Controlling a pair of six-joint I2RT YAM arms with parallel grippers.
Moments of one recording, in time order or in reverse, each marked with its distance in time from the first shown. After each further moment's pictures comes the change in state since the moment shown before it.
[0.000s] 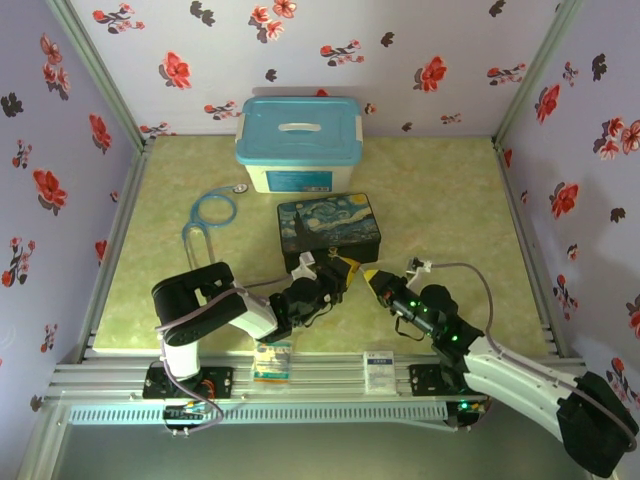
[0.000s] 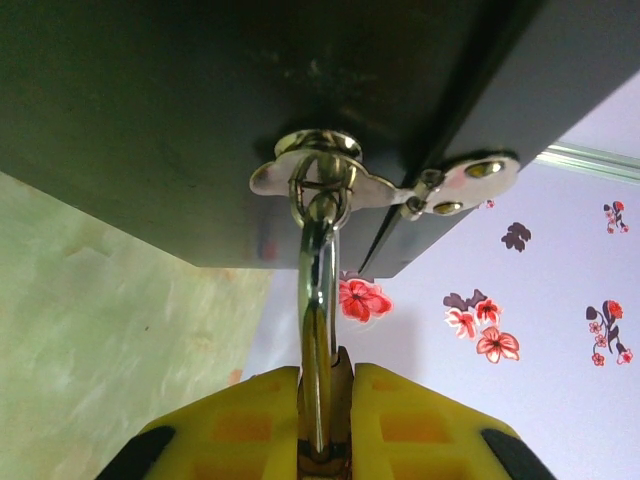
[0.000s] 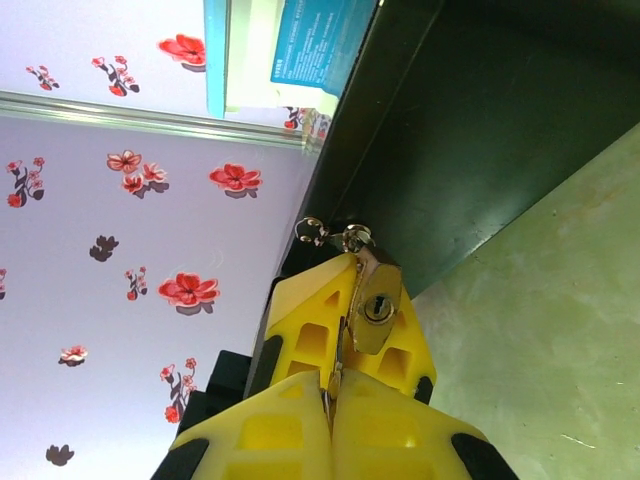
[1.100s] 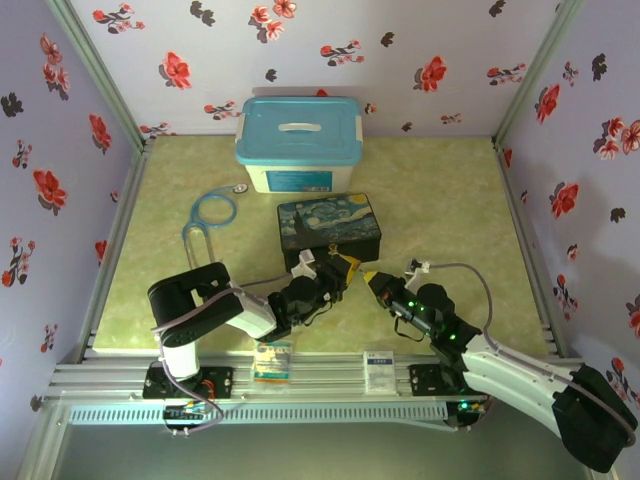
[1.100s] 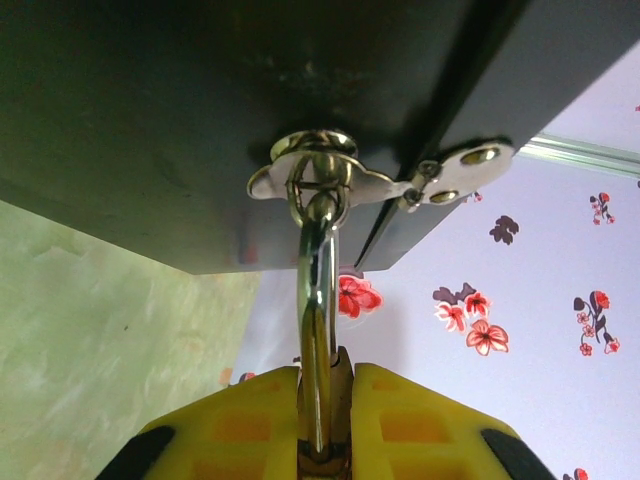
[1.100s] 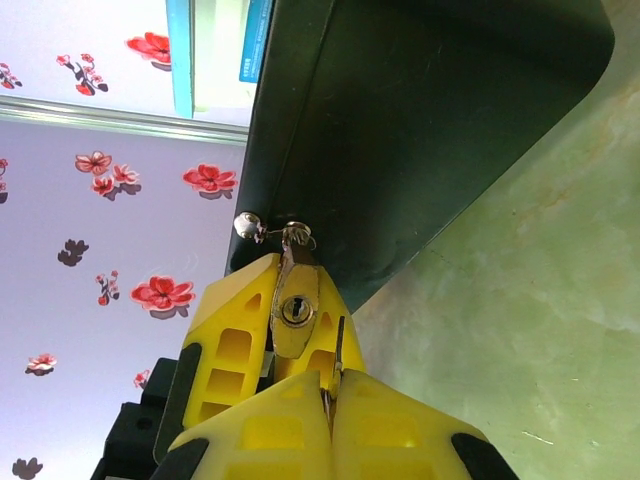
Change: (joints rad) left arm 0.002 -0.022 0.000 0.002 0.006 0.023; right arm -0.001 0.059 -0.002 0.013 0.011 -0.009
